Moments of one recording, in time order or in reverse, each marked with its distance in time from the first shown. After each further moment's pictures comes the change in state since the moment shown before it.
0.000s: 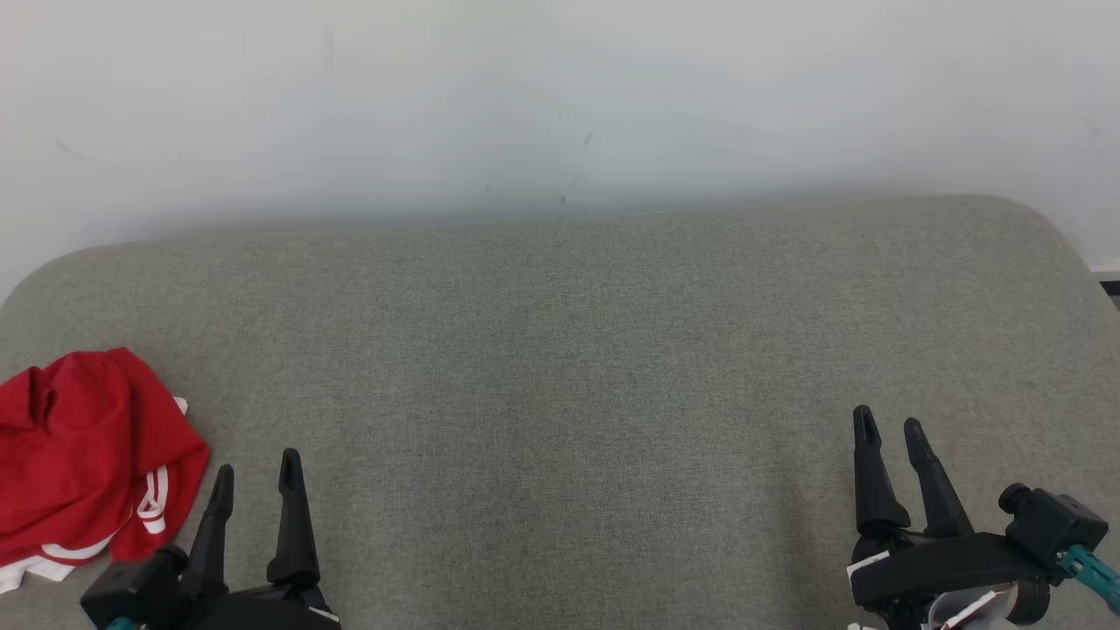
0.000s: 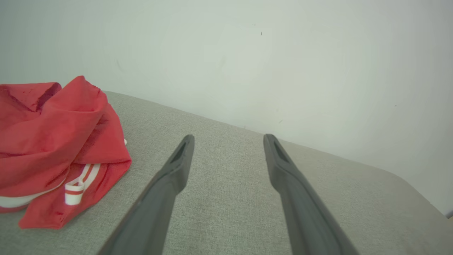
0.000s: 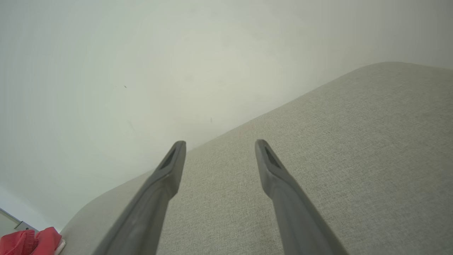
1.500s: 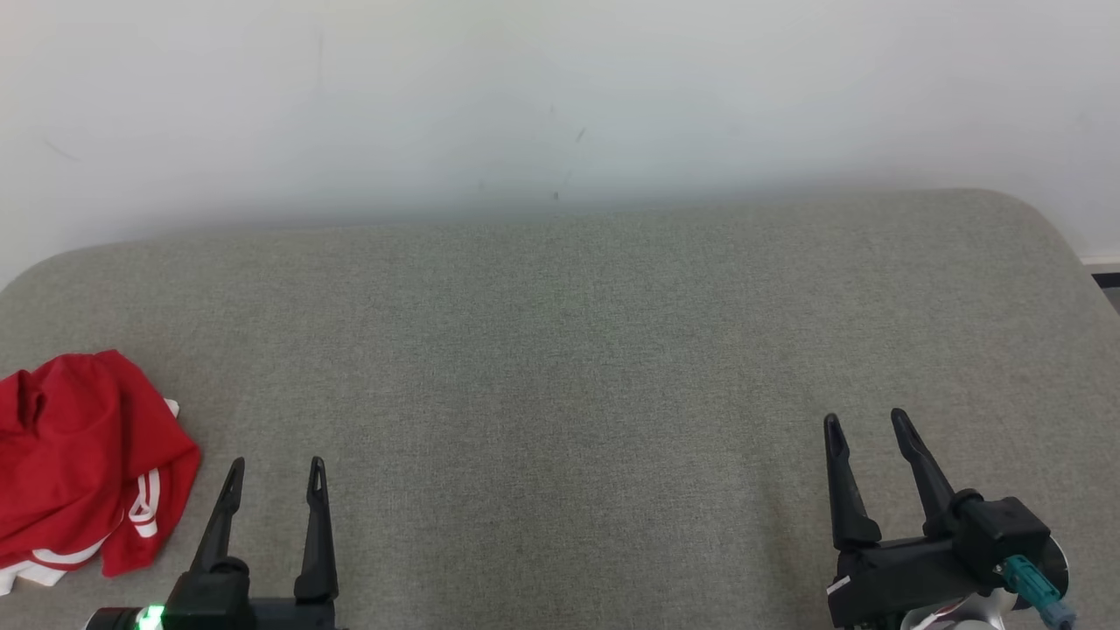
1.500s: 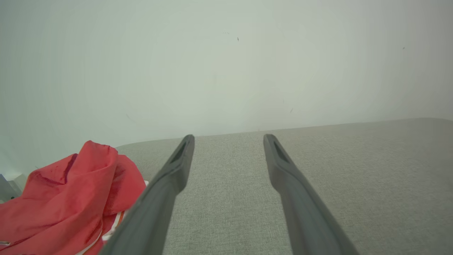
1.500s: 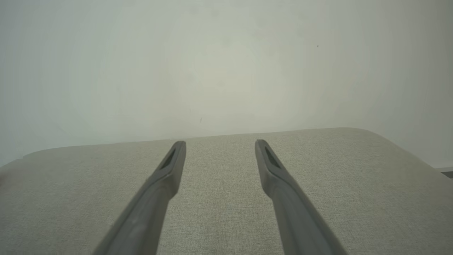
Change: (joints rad) left arm 0.023 0.016 -0.032 -0.009 0.389 0.041 -0.098; right arm 0.002 -0.009 0.016 0.013 -0.413 0.000 -0.101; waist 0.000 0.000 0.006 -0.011
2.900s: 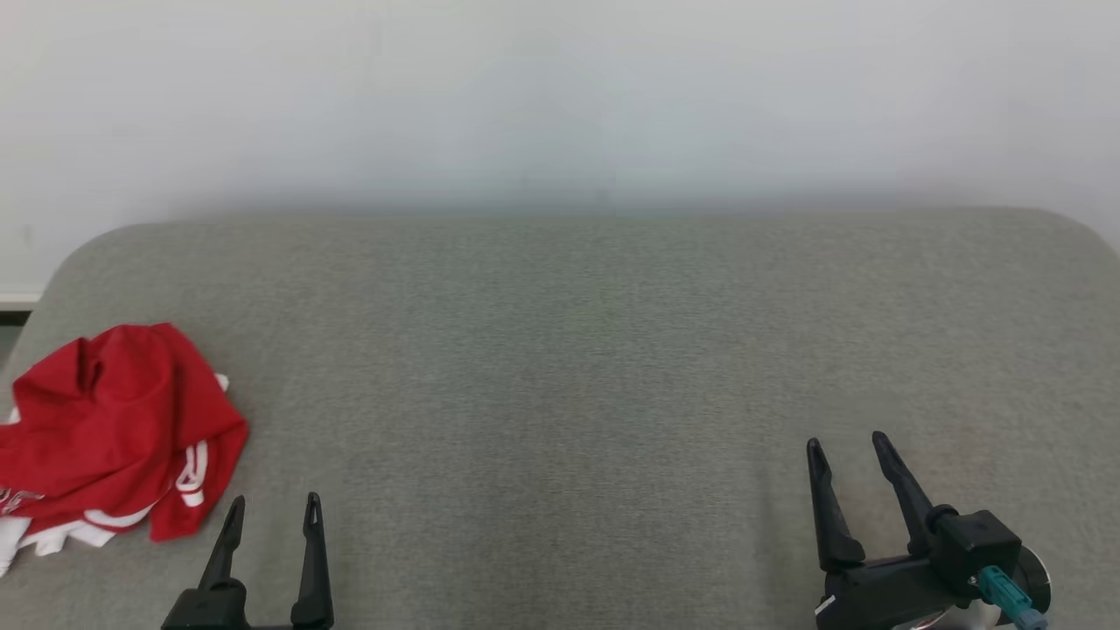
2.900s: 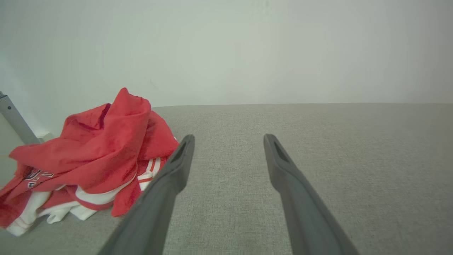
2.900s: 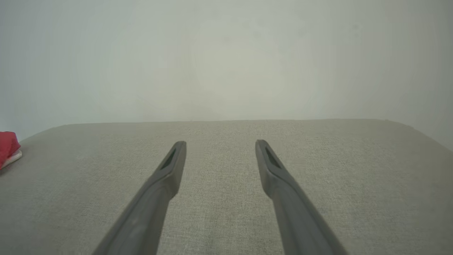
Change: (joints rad) left arm 0.004 -0.029 0.054 0.115 0.005 -0.042 -0.012; right arm 0.003 -0.001 0.017 0.066 -0.026 0.000 -0.012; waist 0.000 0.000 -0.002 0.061
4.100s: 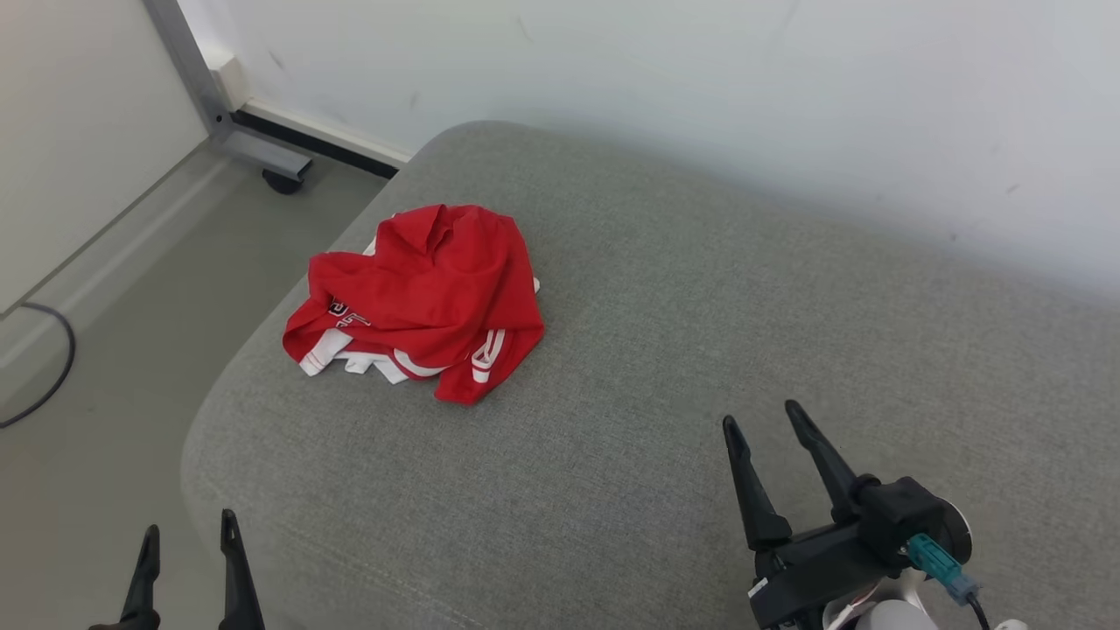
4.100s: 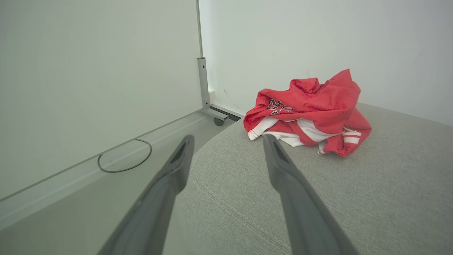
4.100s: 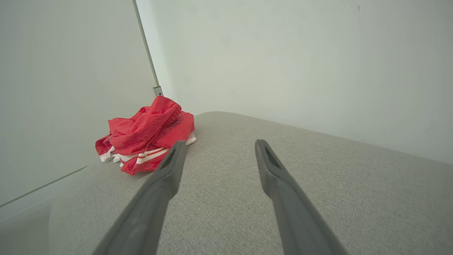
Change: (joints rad) left arm 0.046 -0.002 0.117 -0.041 -0.069 0.025 0.000; right arm -0.084 -0.004 0.169 0.018 0.040 0.000 0.000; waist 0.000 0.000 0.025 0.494
